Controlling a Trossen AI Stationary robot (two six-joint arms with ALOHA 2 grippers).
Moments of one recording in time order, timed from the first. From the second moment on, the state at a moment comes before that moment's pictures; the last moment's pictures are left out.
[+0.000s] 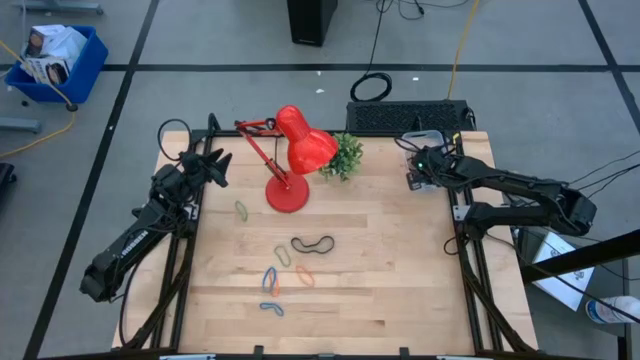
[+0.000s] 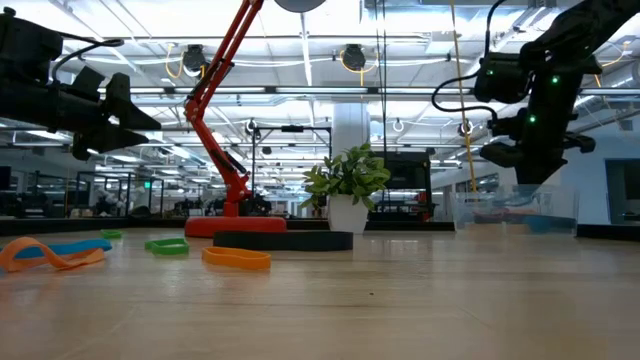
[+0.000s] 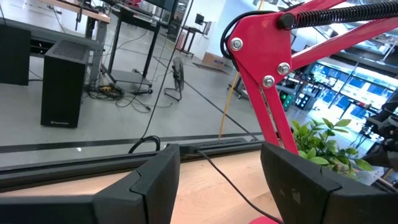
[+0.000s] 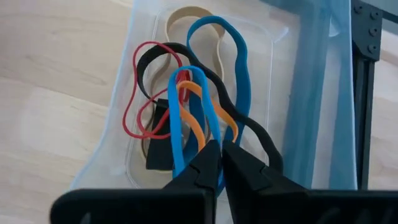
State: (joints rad) left arm 0.93 0.06 0.01 0.03 0.08 -0.37; right arm -0.62 1.03 0.55 -0.72 0.47 0.55
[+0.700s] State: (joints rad) left arm 0.93 0.06 0.01 0.03 0.07 -0.43; right arm -0.59 1.02 0.55 -0.41 0.34 0.39
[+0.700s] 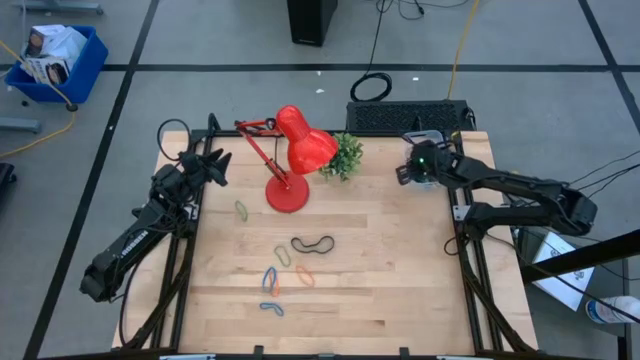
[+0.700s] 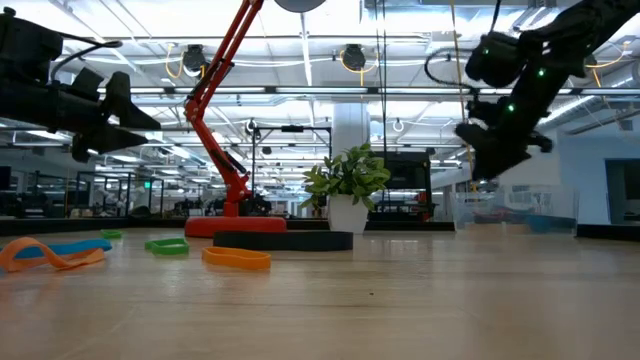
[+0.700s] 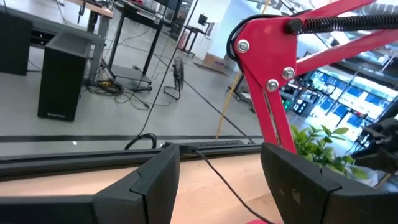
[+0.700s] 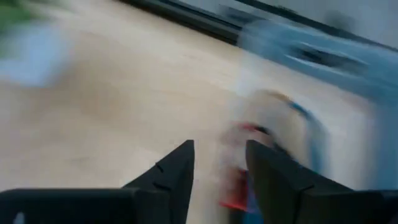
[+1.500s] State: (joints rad) left arm 0.93 0.06 0.01 0.03 0.05 -0.42; right arm -0.06 1.10 0.55 0.30 -0.05 -0.03
